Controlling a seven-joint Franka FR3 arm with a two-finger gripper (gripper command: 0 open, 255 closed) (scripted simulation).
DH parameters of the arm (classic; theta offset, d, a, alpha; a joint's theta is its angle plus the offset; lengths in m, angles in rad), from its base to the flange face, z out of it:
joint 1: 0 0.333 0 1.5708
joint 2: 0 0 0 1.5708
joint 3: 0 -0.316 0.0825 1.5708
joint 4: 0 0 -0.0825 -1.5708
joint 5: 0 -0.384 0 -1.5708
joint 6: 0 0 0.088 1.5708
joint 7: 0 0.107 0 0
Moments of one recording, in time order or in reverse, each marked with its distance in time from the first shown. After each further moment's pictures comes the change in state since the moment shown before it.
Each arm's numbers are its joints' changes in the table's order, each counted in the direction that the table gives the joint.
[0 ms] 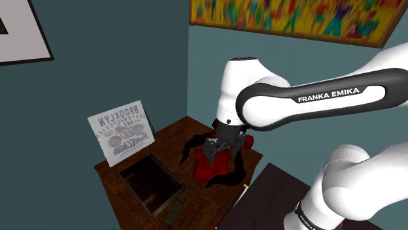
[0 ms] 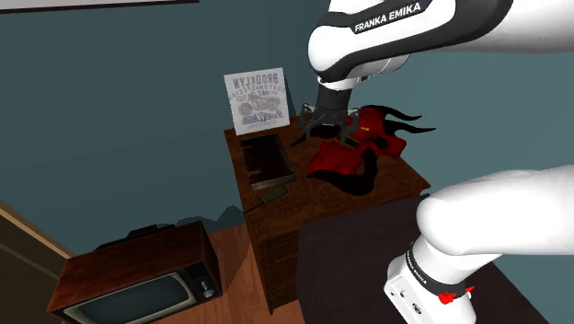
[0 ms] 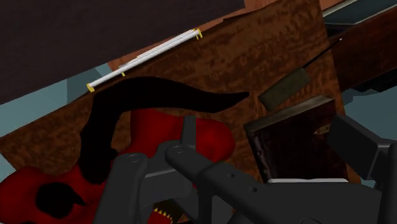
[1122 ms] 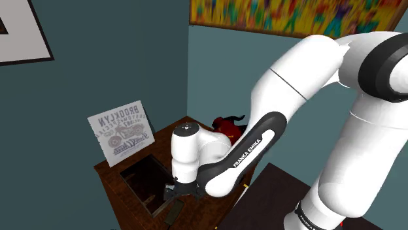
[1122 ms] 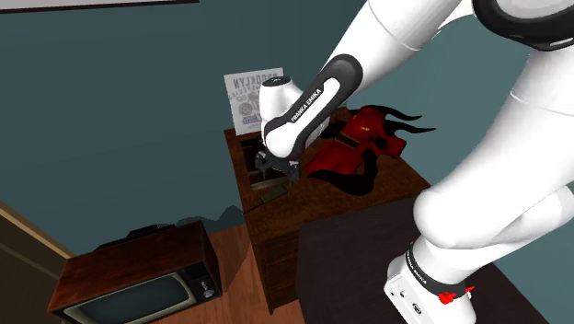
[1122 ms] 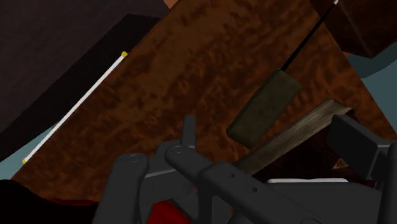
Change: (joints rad) arm -0.117 -0.749 -0.350 -0.145 0.416 0.555 0.829
